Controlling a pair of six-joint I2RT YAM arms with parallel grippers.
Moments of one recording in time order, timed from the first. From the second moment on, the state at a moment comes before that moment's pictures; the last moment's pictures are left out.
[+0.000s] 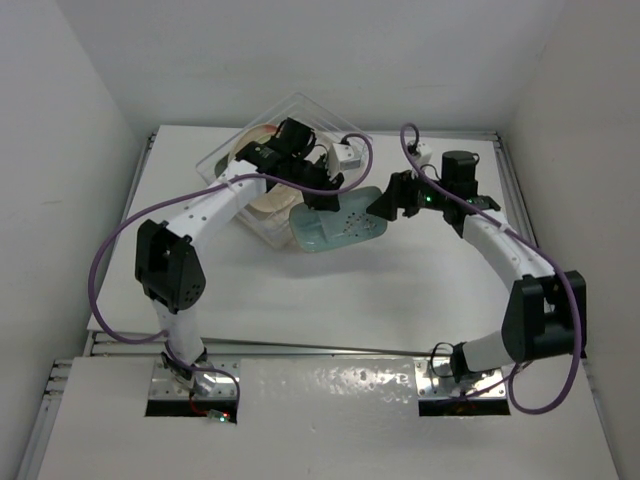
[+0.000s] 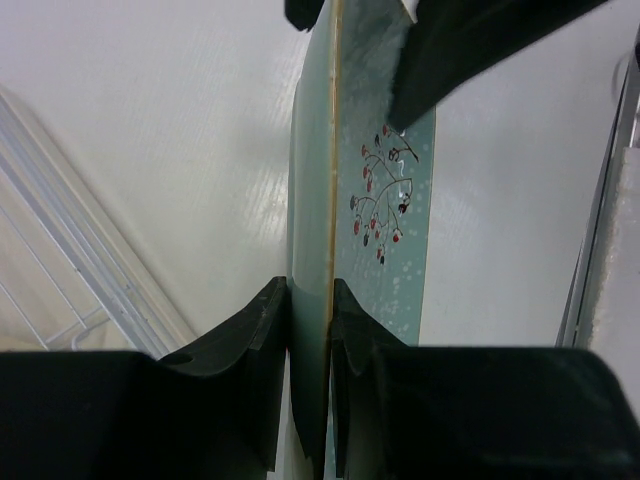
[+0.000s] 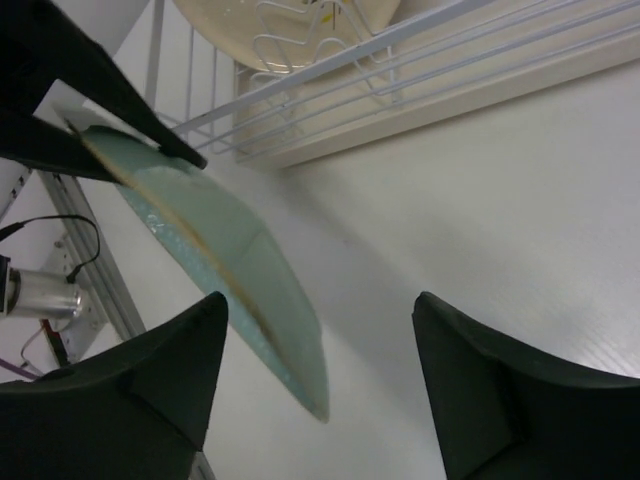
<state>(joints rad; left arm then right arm) -0.54 1.85 1.77 -0.79 0.64 0.50 0.13 1.44 0.99 -0.12 -0.77 0.11</state>
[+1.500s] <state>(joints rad) -0.54 1.83 1.84 -0.60 0.09 0.23 0.02 1.40 0.49 0.65 -0.66 0.90</state>
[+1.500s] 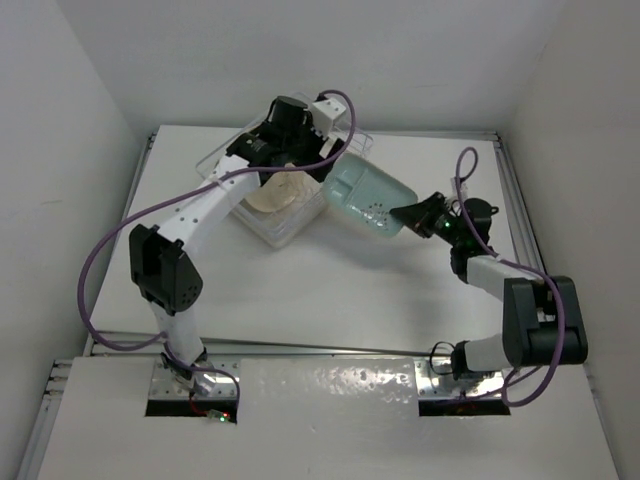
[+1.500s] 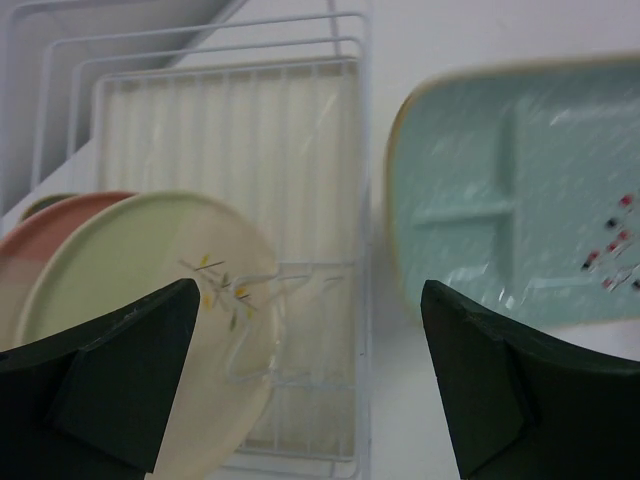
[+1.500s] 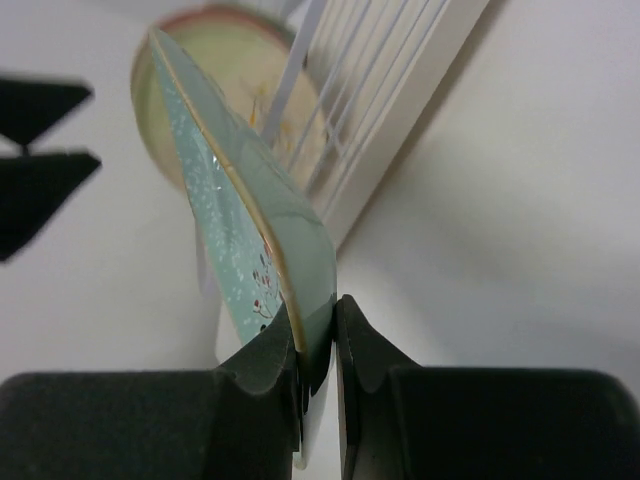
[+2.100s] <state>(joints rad) -0.45 1.56 1.58 -0.59 -0.26 0.29 -0.11 1.60 0.49 0.81 0.03 1.15</state>
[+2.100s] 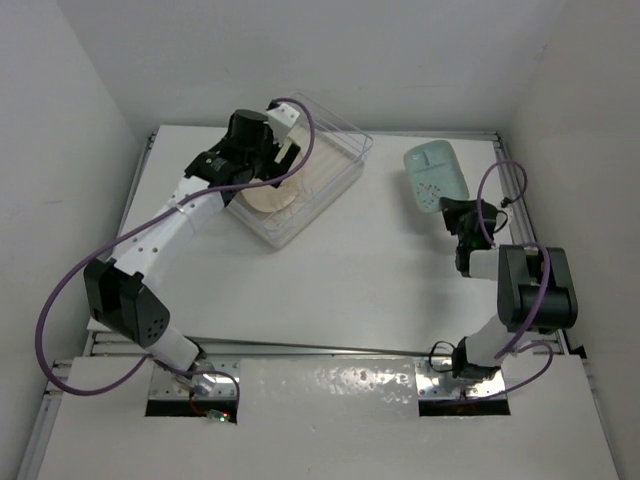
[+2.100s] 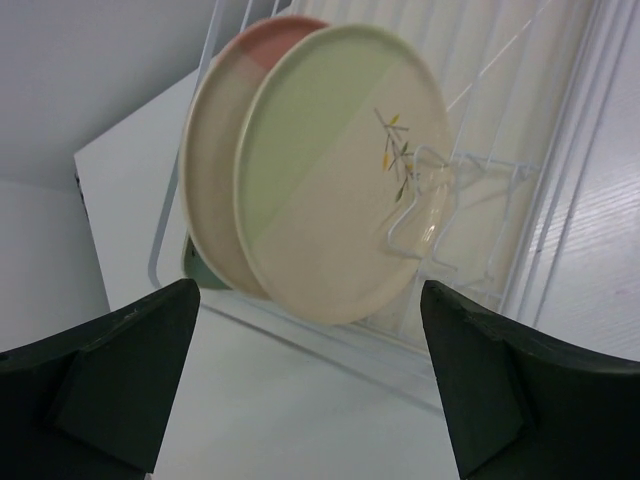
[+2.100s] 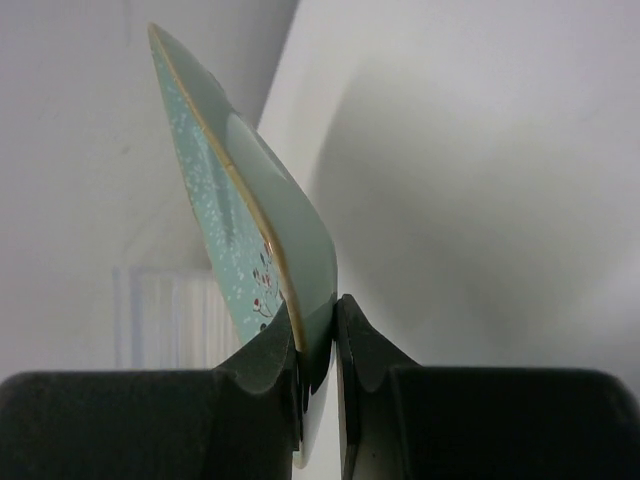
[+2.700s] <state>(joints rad) -0.38 1.57 1.49 -0.56 -0.24 0.24 -0.24 2.01 0.70 0.83 -0.01 1.31</state>
